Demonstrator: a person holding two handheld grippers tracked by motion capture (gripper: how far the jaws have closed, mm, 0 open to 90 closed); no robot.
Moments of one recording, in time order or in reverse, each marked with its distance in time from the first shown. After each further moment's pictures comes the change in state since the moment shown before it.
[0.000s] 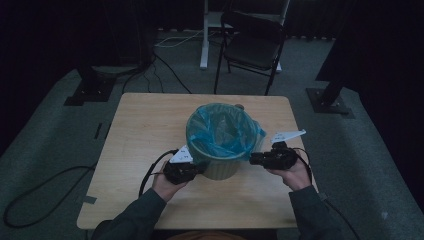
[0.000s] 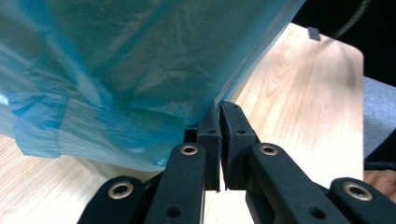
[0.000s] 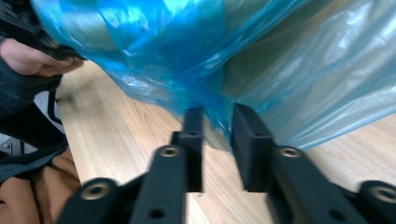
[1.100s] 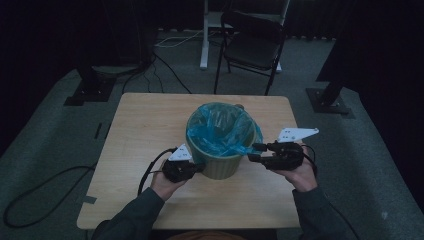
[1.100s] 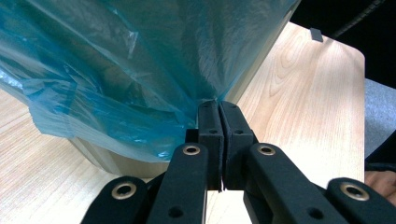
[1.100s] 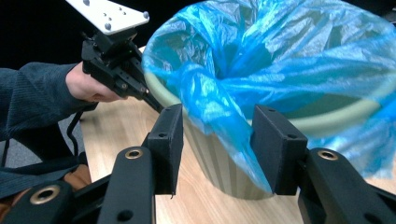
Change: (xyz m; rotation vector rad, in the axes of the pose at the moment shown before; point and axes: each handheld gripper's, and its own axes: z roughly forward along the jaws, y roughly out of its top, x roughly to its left) left arm 0.003 0.002 0.000 0.007 -0.010 -0.011; right arm 0.041 0.027 -0.036 -0.152 0.009 -0.186
